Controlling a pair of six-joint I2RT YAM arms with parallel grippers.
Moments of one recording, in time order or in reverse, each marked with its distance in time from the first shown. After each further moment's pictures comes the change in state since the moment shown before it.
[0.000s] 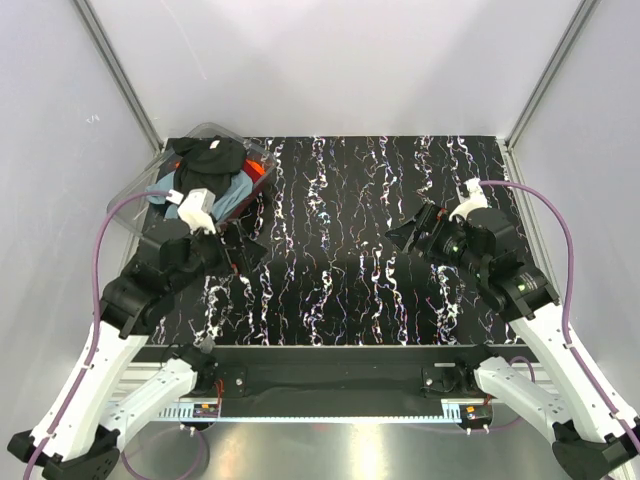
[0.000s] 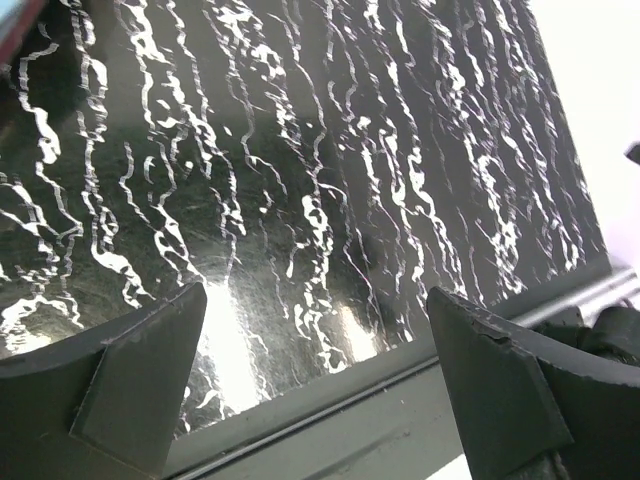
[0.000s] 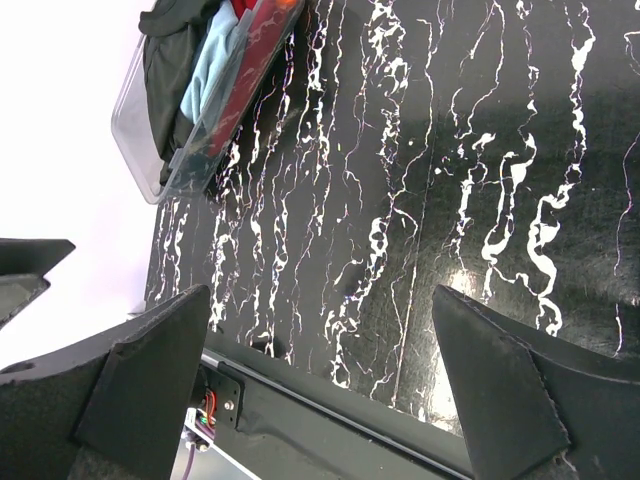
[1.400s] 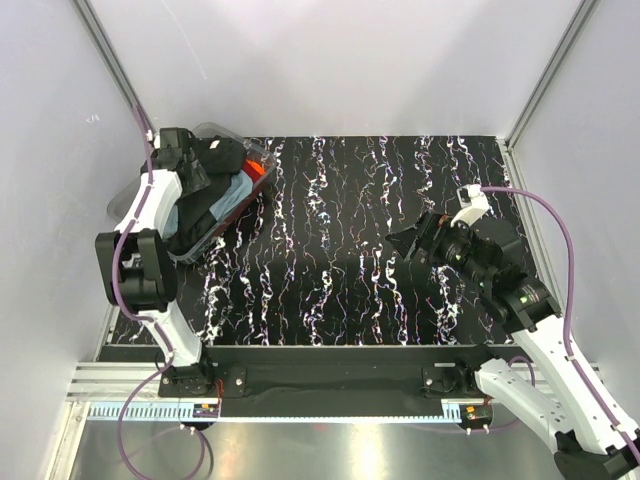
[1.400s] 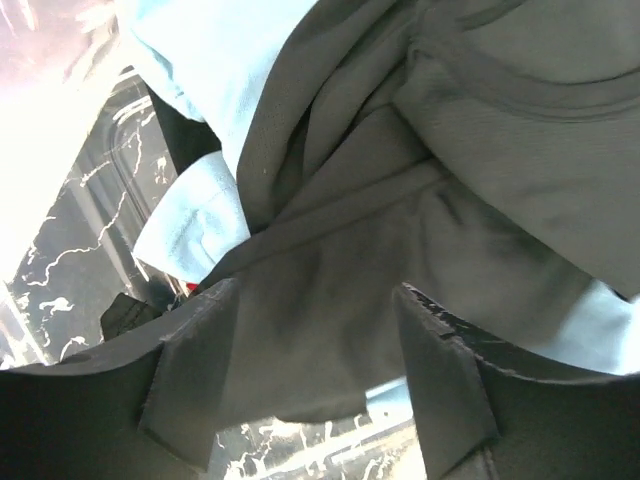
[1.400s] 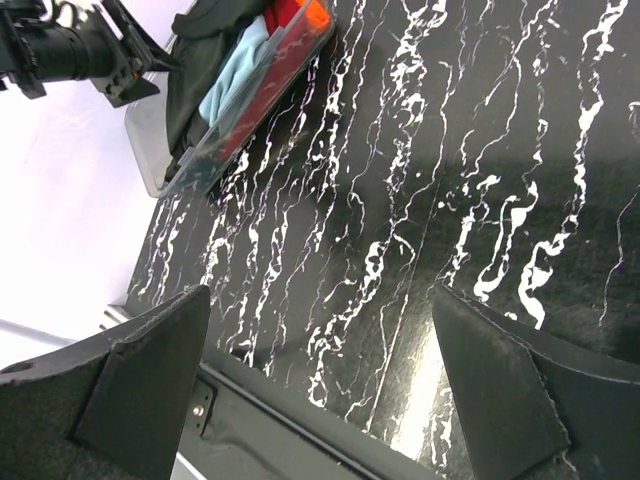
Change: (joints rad) left arm 0.546 1.070 0.475 0.202 -0.363 0.092; right arm 0.000 -0.077 -0.080 0.108 -0.031 -0.103
